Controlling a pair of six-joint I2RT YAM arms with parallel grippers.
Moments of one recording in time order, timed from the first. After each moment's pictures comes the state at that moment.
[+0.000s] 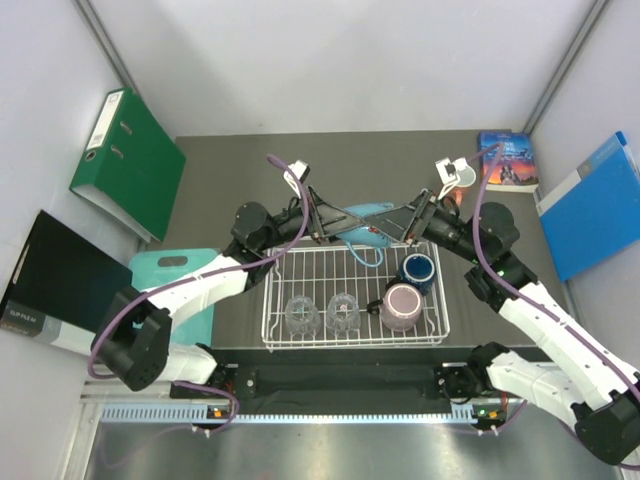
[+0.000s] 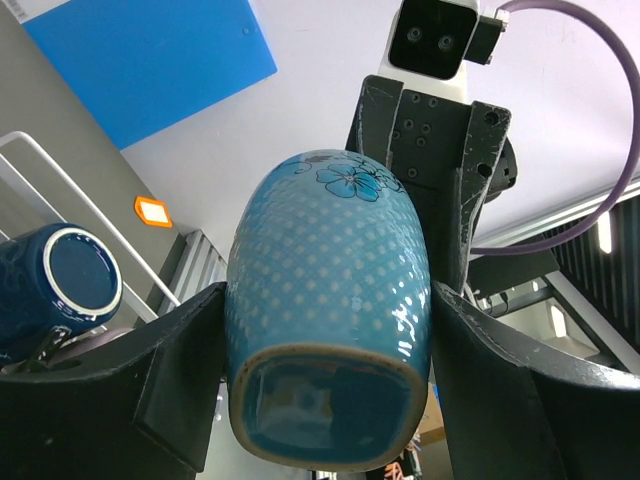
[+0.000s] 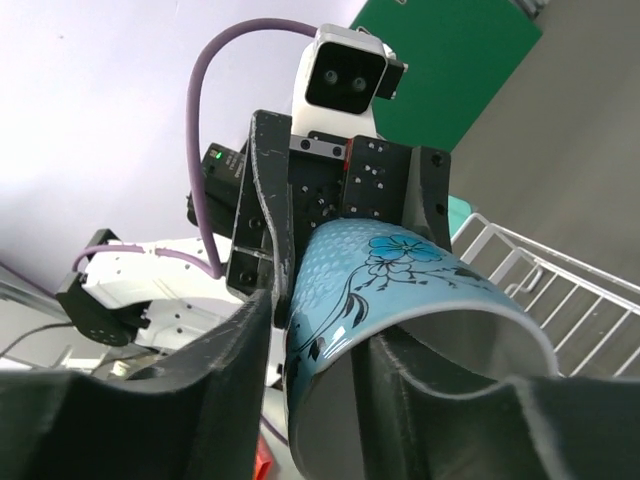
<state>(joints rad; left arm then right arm) -0.62 1.35 0.78 0.88 0.69 -1.37 0.55 0.90 0.81 0.23 -0.50 0.93</state>
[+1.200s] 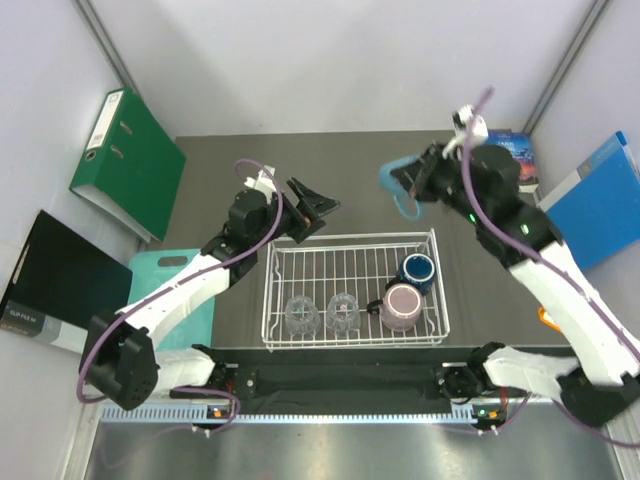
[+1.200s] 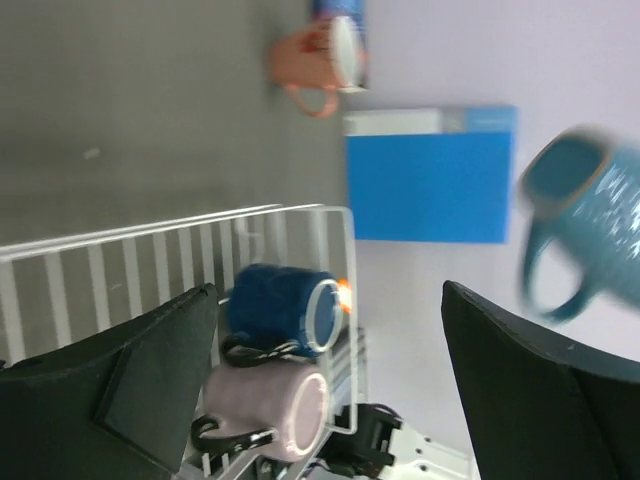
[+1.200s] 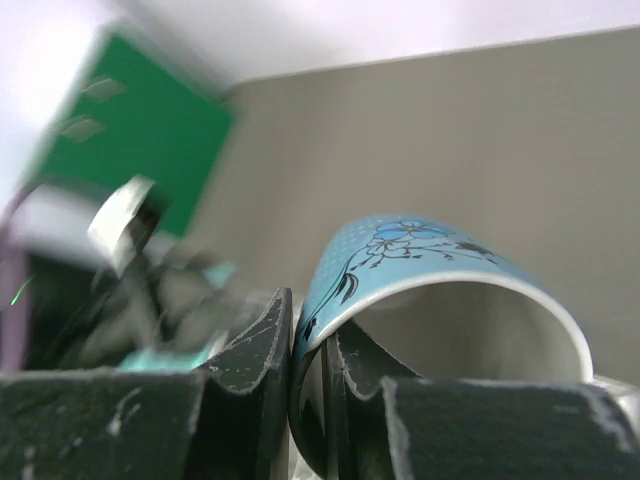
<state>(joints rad) -0.53 1.24 0.84 0.21 0.29 -1.19 0.57 1.07 1.33 -0.44 -0.01 0.56</state>
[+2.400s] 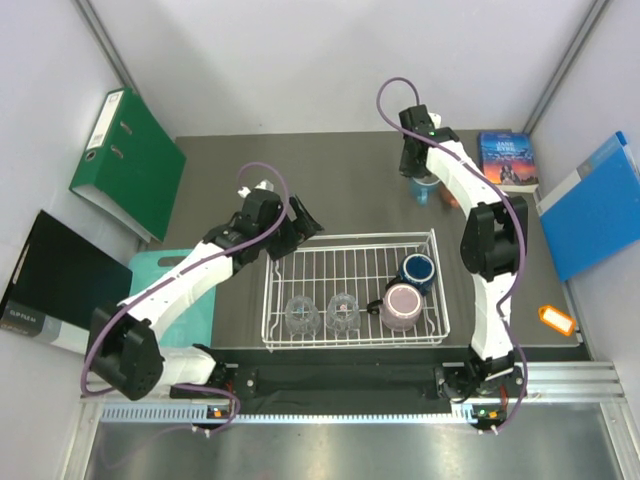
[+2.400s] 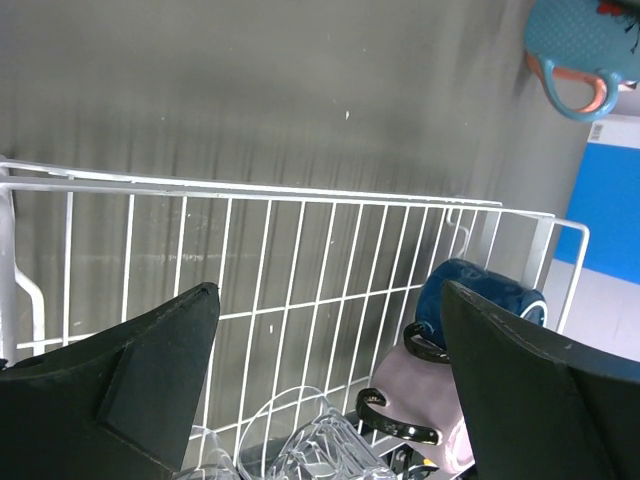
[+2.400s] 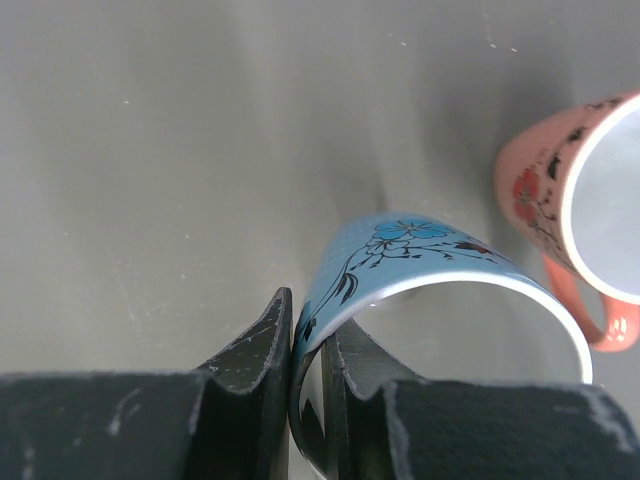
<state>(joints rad) -0.53 1.29 0.97 -0.37 0.05 -0.98 0.31 2.13 1.98 -0.81 0.30 0.44</state>
